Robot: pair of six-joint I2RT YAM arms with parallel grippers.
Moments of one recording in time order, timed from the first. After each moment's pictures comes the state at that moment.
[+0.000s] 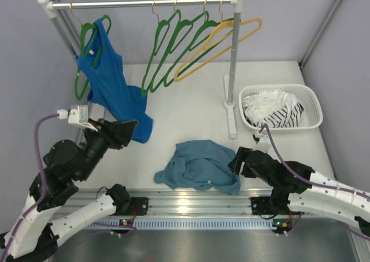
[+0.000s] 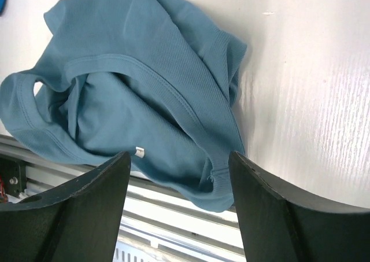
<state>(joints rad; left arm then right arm) -0.85 0.47 1.08 -0.67 -0.40 -0.63 1.12 0.59 0.55 -0.79 0.46 1.04</state>
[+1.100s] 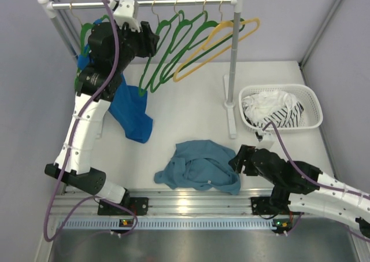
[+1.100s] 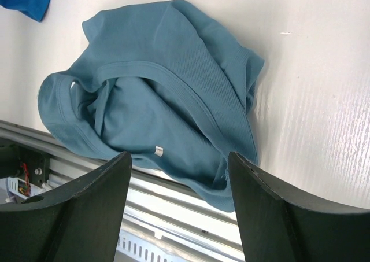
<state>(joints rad) -0.36 1.49 2.01 -0.53 0.01 -0.08 1.12 0.55 0.61 -0.80 0.45 0.99</state>
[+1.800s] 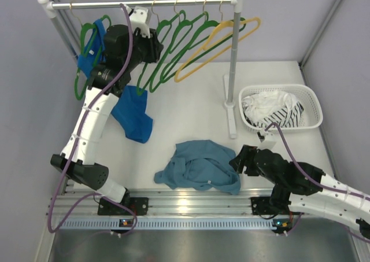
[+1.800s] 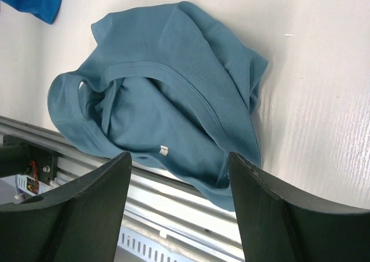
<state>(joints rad) -0.36 1.56 1.96 -0.55 0.06 -0.07 1.12 0.51 0.61 -0.81 0.44 0.99</state>
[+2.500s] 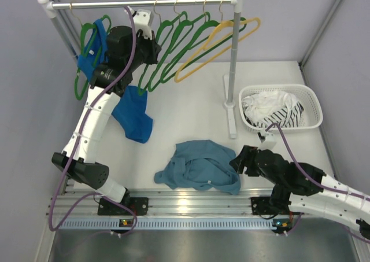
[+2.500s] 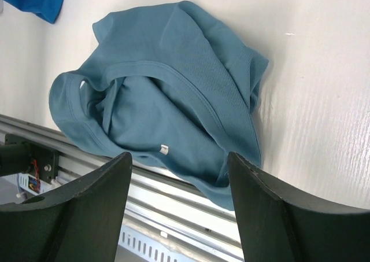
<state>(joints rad) -0.36 1.56 1.93 -0.55 0.05 -0.05 1.12 0.50 0.61 -0.81 0.44 0.99</state>
